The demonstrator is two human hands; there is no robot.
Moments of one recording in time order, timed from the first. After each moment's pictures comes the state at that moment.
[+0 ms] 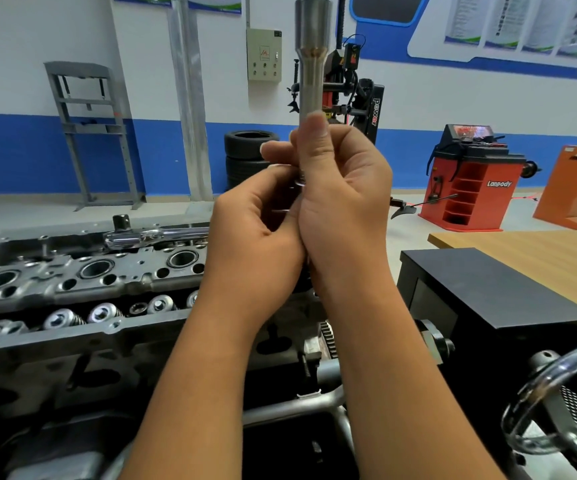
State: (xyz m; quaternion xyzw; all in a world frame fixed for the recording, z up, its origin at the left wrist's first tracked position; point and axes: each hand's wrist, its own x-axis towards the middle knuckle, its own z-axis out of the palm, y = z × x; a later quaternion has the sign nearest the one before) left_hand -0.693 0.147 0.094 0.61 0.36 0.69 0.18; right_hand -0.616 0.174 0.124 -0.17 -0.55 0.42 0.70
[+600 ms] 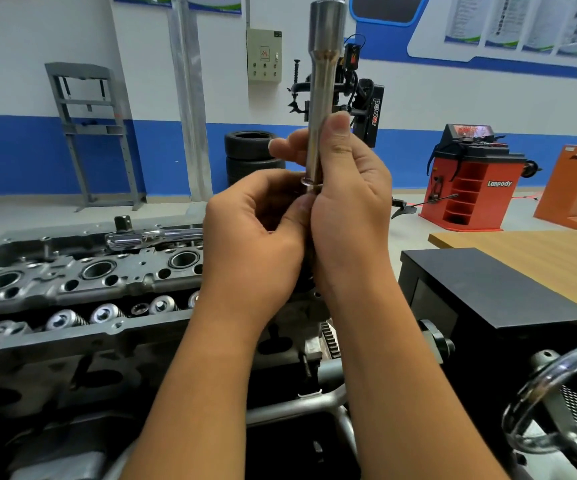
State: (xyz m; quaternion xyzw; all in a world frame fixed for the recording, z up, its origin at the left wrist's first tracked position) left_hand -0.693 0.149 0.093 0.58 0.37 0.71 0.16; right_hand -0.615 0.176 0.124 -0.18 -0.54 0.45 0.69
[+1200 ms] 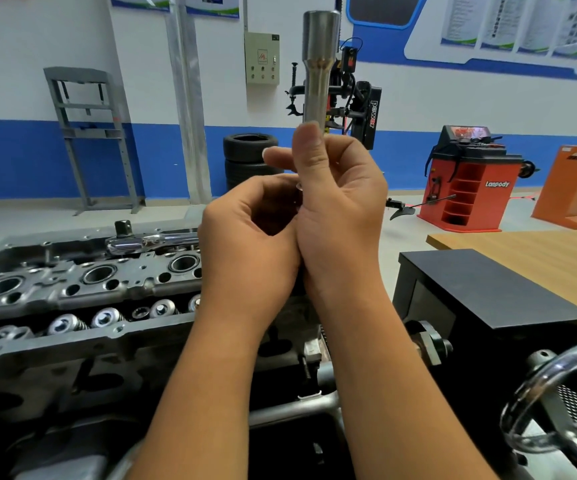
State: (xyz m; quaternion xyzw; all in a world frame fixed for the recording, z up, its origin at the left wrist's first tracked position) left_hand -0.693 0.149 0.092 0.57 0.37 0.71 0.16; right_hand -0.620 0.174 0.120 -0.16 -0.52 0.44 0.71
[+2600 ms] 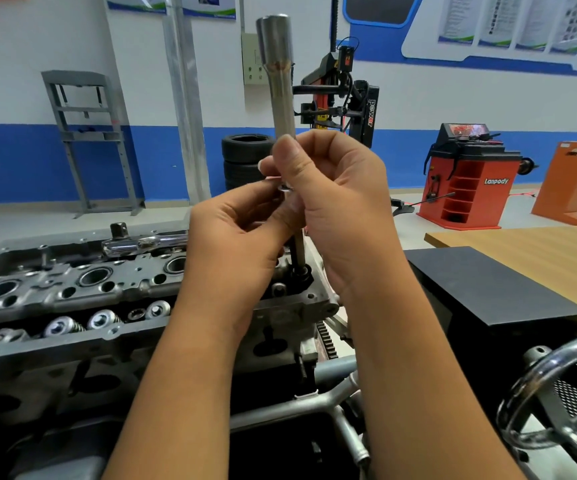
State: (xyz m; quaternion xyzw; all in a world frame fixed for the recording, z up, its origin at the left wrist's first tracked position) left_hand -0.698 0.145 0.095 0.55 0.35 0.71 0.26; right_hand -0.596 0.183 0.127 -0.19 -0.61 0.43 0.64
